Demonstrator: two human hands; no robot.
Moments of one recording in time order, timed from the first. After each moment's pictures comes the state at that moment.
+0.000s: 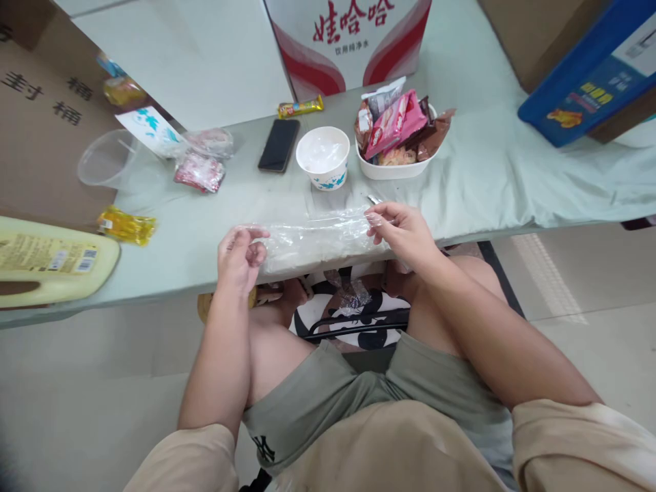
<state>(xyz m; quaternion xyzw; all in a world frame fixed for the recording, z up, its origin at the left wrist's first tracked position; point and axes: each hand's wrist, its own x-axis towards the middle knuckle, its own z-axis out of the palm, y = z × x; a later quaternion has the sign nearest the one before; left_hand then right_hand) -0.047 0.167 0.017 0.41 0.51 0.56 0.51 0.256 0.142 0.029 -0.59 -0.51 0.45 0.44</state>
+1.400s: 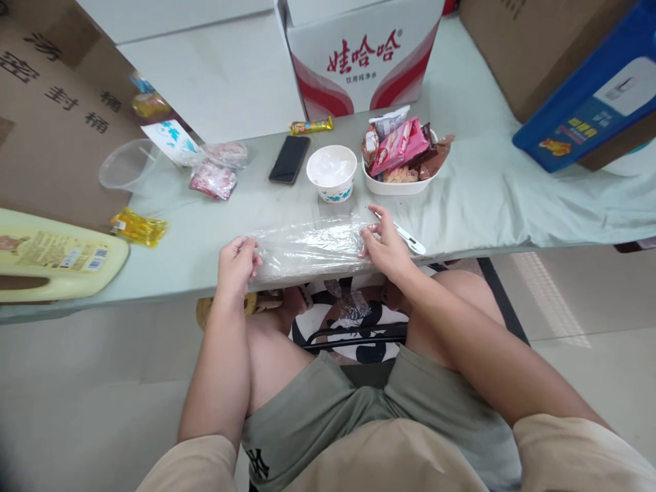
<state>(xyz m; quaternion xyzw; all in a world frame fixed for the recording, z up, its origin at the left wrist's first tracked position) -0.067 0.171 0.021 0.43 0.71 0.41 0.39 0.228 0.153 -0.001 -0.60 -0.48 0.49 0.42</state>
